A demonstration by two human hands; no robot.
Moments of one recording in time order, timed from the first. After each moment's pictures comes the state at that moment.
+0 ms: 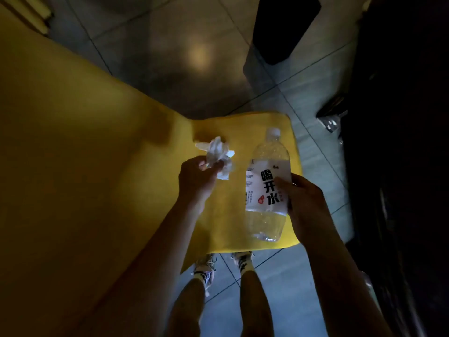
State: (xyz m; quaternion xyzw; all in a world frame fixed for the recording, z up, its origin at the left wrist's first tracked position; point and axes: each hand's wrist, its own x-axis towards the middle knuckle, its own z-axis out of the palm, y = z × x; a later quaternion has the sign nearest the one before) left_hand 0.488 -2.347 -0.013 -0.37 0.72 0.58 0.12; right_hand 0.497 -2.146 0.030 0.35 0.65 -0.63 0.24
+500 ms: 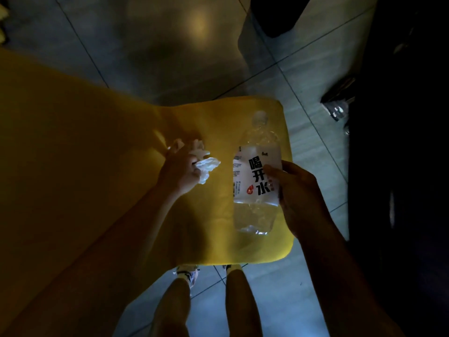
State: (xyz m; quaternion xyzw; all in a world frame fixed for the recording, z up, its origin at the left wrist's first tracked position) left_hand 0.441 -2.330 -0.133 -0.03 0.96 0.22 0.19; right_hand 0.433 -2.099 -0.027 0.37 0.64 -0.61 0.27
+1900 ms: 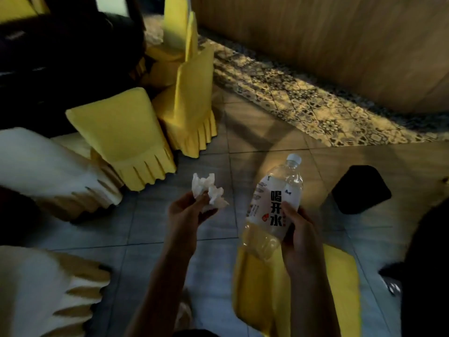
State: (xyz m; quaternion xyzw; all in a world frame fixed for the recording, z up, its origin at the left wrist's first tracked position) left_hand 0.671 -2.624 0.368 -0.37 0.50 0.74 -0.24; right_hand 0.570 -2.451 0.370 0.12 0.55 -0.78 0.26
